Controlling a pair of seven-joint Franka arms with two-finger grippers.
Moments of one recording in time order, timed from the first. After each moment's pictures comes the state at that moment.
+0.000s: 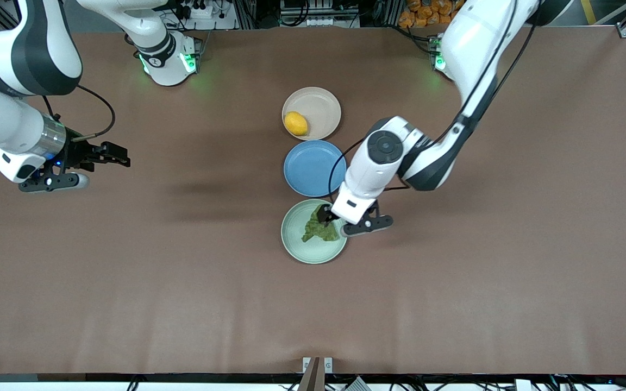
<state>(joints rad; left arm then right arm) -0.41 0.69 -0.29 -1.57 0.16 2.49 -1.00 0.07 0.01 -0.03 -1.93 0.12 1.80 -0.07</state>
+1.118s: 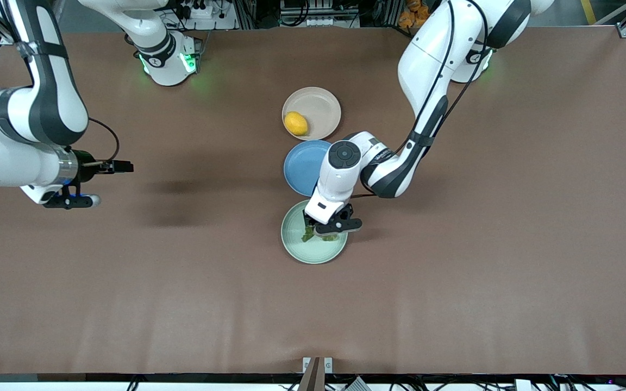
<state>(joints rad) -0.64 0.87 -0.10 -1.47 0.18 2.57 -1.03 -0.01 0.18 -0.04 -1.96 0.10 1.75 -0.07</state>
